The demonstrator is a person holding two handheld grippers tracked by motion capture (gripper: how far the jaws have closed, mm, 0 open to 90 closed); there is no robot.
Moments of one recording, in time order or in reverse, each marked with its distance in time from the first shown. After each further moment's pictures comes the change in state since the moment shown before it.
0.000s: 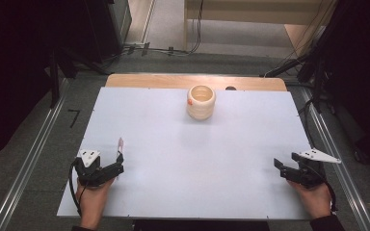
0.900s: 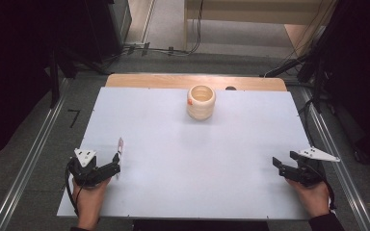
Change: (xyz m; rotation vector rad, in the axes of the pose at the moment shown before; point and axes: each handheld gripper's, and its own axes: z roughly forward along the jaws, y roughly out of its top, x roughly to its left) left arm 0.009 0.000 0.000 -0.007 0.050 0.002; right arm 0.002 0.004 0.002 -0.014 0.014 -0.005
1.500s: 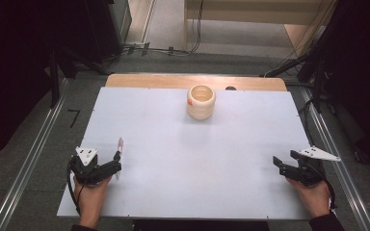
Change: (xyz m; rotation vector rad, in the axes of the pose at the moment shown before) left arm -0.002 0.002 0.003 -0.026 0.014 0.011; right arm -0.002 0.001 0.001 -0.007 -0.001 0.004
